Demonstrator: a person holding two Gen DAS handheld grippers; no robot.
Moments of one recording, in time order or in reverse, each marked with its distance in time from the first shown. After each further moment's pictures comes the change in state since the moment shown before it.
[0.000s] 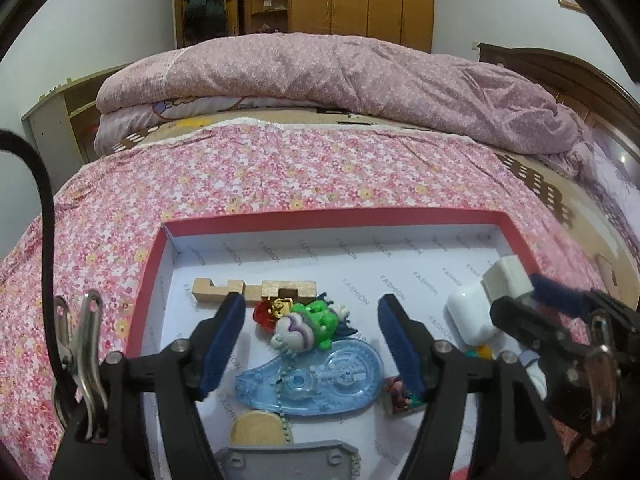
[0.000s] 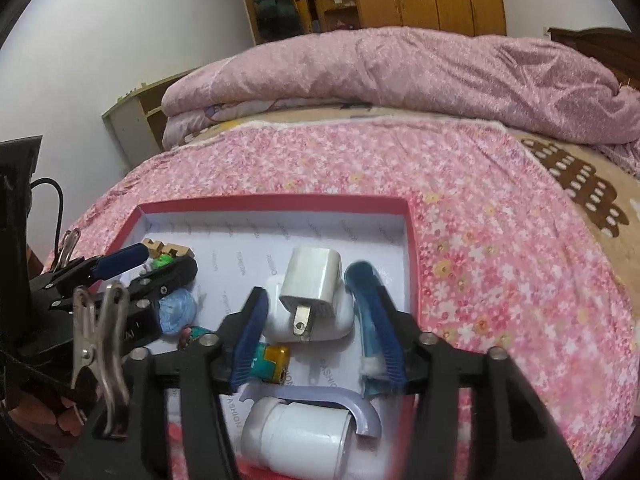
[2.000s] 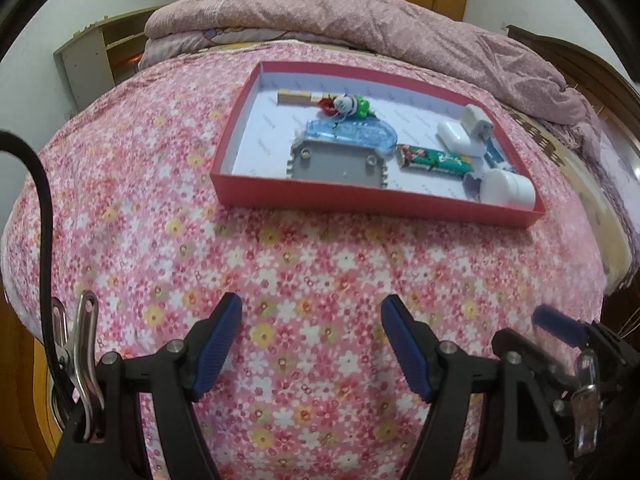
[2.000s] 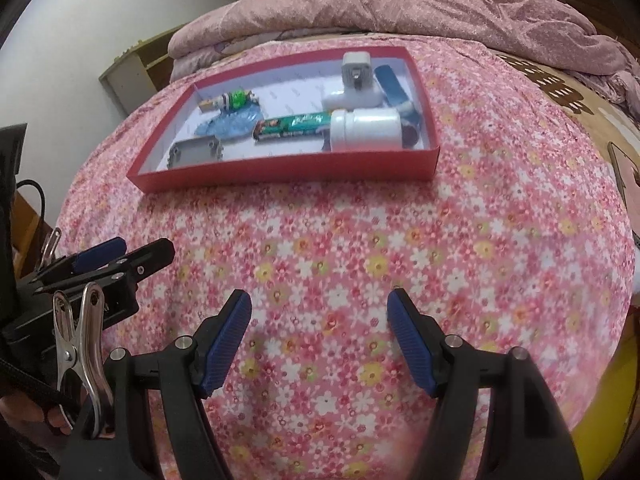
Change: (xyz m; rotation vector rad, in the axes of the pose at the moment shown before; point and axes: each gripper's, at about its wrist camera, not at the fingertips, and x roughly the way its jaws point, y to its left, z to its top) left arm -0.094 0.020 -0.129 -0.112 0.195 0.040; right arm -0.080 0.043 -0.127 0.059 0.223 -0.013
